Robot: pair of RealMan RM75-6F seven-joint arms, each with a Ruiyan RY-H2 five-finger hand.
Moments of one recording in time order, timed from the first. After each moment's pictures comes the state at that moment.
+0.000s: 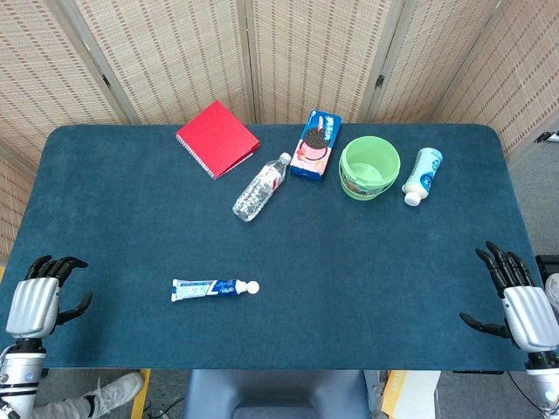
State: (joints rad) left arm -0.17 -1.19 -0.10 -1.69 1.40 1.44 0.16; right arm 0.07 -1.06 0.02 -1.61 -1.58 1.49 0.21
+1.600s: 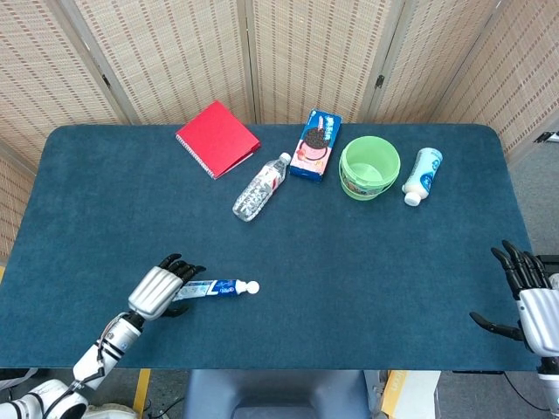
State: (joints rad) left arm -0.50 -1.45 -0.04 -1.44 1.58 1.07 0.15; right arm 0.04 -1.05 0.03 -1.61 -1.58 1.55 0.24
